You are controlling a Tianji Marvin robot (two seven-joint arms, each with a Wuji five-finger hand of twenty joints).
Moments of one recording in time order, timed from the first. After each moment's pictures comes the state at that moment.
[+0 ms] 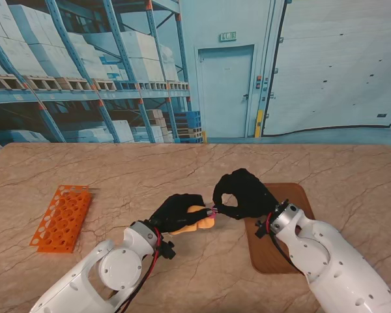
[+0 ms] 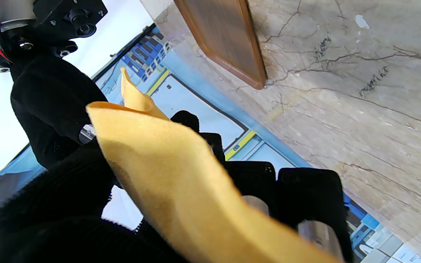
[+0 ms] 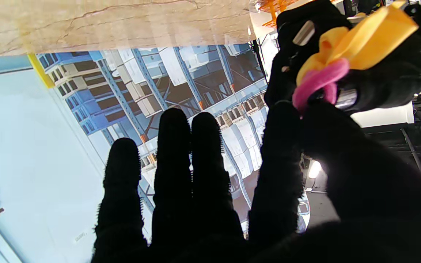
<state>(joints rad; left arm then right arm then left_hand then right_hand) 1.48 -1.16 -0.94 -1.61 0.35 -0.13 0.10 -1.51 -1.09 1.23 -1.53 -0.83 -0.59 -0.19 0.62 -0.32 0.60 -0.05 0.79 0.15 1.17 0.51 1.26 0.02 1.19 1.04 1.26 0.10 1.72 0.83 1.10 0.18 1.84 1.04 0.48 -0.53 0.87 -0.16 0.78 -0.34 1.11 0.59 0.73 0.11 0.90 0.52 0.63 0.07 0.84 0.68 0.24 0.24 0.87 0.66</state>
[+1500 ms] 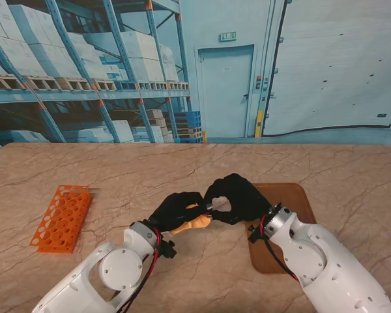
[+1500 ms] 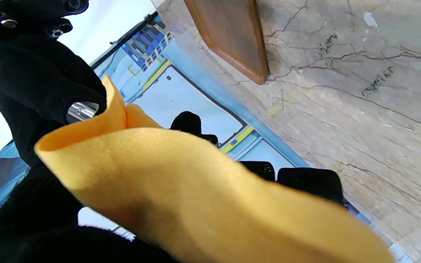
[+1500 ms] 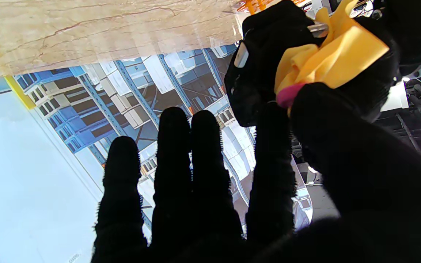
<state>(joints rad) 1.49 -1.17 -0.94 -1.60 0.32 -0.12 0.12 -1.52 -1.09 1.19 -1.56 -0.74 -0.57 -0.15 0.44 -0.20 0.31 0.01 0.76 0.16 0.99 0.56 1.26 0.00 1.23 1.05 1.26 0.10 1.72 0.83 1.10 0.18 1.84 1.04 0.55 -0.69 0.95 -0.17 0.72 -0.25 1.01 0.42 0.75 0.11 0.84 0.51 0.64 0.07 0.80 0.68 0.27 0.24 0.84 0.67</state>
